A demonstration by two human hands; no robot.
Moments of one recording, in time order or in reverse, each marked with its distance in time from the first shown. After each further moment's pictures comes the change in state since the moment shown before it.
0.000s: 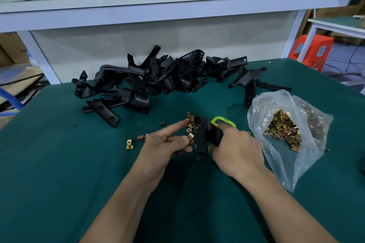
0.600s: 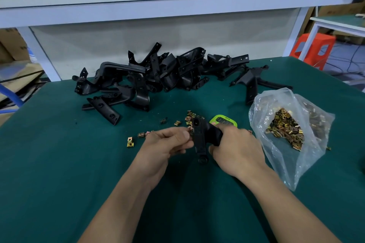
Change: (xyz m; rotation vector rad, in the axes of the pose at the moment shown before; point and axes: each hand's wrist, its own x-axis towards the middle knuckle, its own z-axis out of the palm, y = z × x) left_hand -0.004 0.004 0.000 -0.106 0.046 -0.082; right_hand 0.002 0.000 0.003 -0.067 -0.030 -0.032
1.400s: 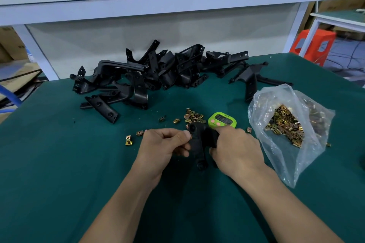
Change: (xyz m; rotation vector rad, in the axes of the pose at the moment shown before) left_hand 0.004 -0.007 0.003 0.194 0.067 0.140; right_hand -0.005 -0.005 0.001 -0.096 -0.069 0.019
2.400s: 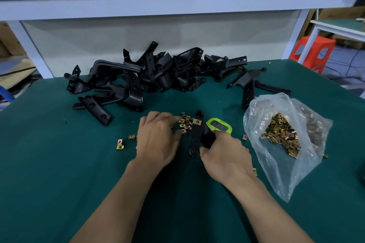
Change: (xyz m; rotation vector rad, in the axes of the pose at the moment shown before) left_hand 0.053 -0.017 0.003 1.273 0.199 0.494; right_hand 0.004 -0.003 0.001 0.327 -0.060 0.152
